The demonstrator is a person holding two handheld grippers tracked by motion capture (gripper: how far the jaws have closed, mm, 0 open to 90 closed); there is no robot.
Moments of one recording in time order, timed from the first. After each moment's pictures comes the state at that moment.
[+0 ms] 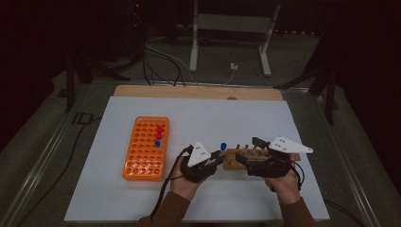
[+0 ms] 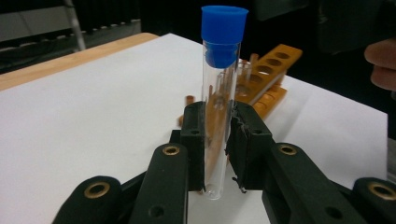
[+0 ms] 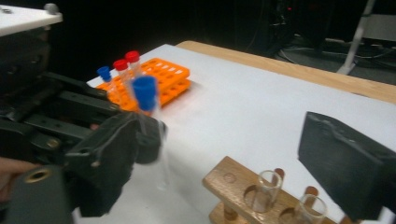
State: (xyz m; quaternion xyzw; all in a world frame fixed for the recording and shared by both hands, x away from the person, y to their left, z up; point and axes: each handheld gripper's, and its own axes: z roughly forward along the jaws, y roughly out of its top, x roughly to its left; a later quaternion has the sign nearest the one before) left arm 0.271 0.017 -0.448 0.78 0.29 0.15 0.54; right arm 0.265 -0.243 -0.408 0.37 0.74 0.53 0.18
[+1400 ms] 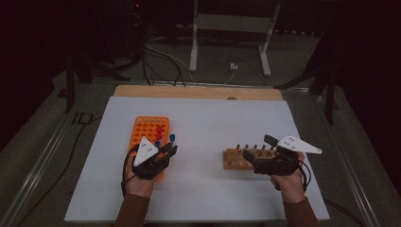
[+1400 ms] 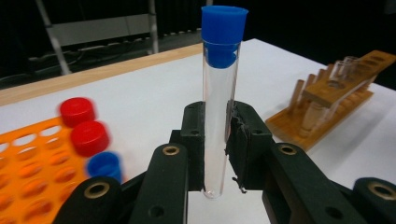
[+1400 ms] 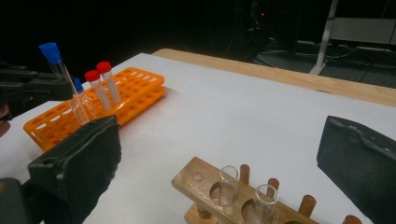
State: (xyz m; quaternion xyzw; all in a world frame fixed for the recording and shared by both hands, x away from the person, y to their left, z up) left arm 0.267 0.135 -0.447 0.74 0.37 0.23 0.52; right arm 0.266 -0.258 -0.407 0.40 0.72 0.53 0.20
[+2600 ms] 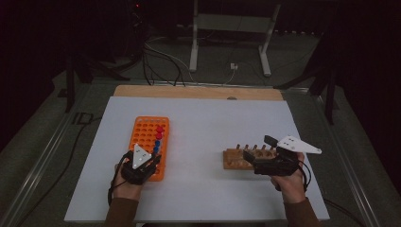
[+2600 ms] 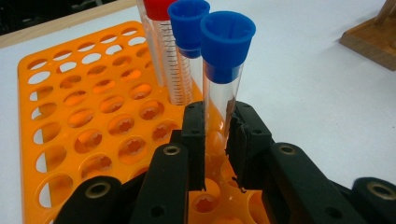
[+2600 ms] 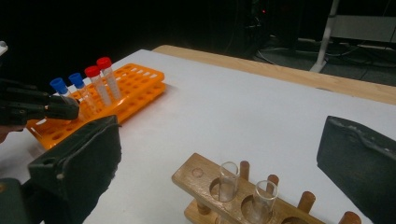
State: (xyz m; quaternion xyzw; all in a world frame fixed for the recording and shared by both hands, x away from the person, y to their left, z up) left arm 0.267 0.157 -0.481 0.79 0.42 0.25 0.38; right arm 0.265 -0.259 -0.407 0.40 0.72 0.52 0.20
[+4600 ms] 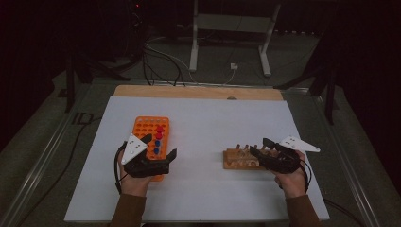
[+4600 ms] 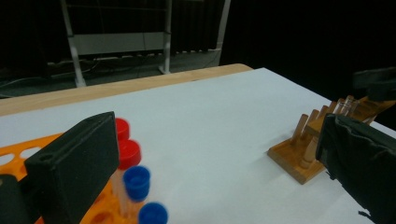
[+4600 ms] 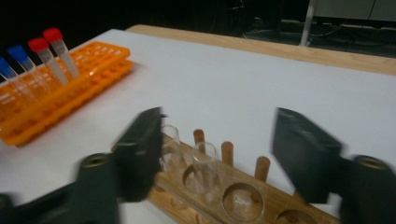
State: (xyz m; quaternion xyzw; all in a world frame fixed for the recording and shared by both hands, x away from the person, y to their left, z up) left arm 0.263 0.140 -0.427 0.69 0.40 0.23 0.55; right arm 0.286 -0.283 -0.442 0.43 0.73 0.49 0.21
